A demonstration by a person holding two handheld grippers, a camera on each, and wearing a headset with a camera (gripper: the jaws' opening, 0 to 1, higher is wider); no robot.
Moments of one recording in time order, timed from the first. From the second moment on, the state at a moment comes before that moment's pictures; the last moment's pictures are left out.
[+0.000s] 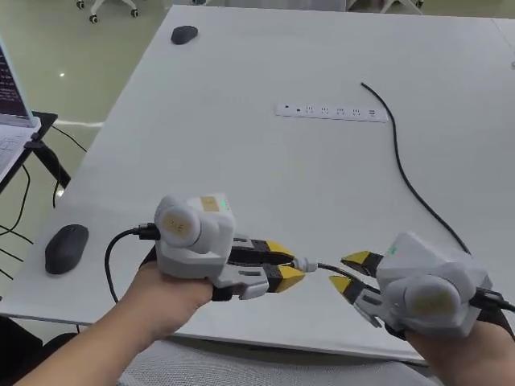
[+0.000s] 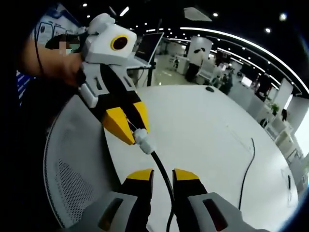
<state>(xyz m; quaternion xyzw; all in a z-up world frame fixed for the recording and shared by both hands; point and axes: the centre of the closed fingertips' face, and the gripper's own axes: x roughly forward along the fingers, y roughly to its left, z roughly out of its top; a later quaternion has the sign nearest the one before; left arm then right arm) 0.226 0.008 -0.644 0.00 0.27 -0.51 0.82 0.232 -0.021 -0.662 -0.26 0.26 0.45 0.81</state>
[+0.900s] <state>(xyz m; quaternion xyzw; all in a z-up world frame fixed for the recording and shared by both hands) 0.228 0.005 -0.643 0.00 0.27 -0.52 0.81 0.234 -0.006 -0.660 -0.31 0.23 0.48 0.79</state>
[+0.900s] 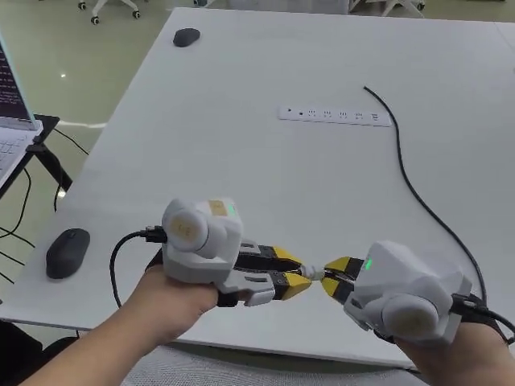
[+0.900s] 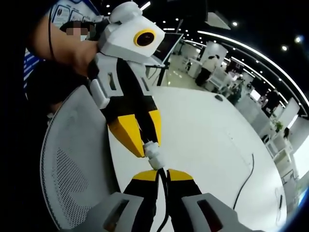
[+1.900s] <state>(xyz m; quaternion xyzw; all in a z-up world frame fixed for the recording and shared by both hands) 0.233 0.009 -0.638 0.00 0.25 -0.52 0.81 0.251 -0.039 -0.682 -0.17 0.31 0.42 0.84</state>
